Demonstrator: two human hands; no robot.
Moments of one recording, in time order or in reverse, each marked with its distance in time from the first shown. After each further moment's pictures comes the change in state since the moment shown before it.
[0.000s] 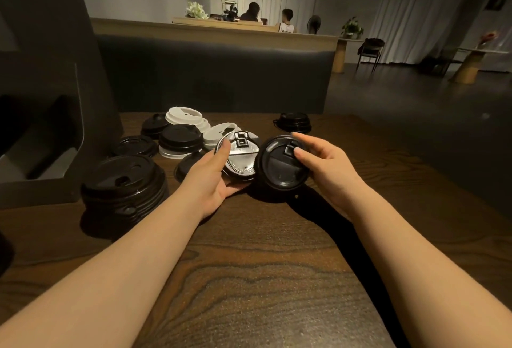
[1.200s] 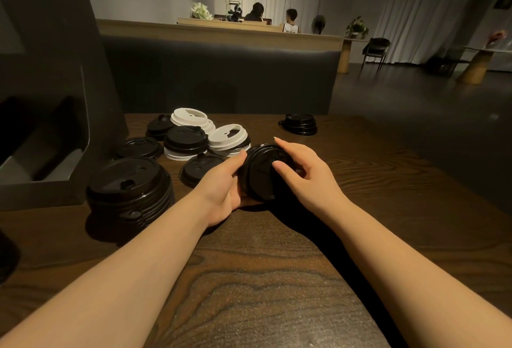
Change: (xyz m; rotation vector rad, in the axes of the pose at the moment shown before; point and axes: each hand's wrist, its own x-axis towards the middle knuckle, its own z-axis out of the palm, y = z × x) left_hand -0.016 0.000 0.004 0.097 -0.191 -0.116; right_hand -0.009 0.002 0.031 -0.434 -0.068 -0.232
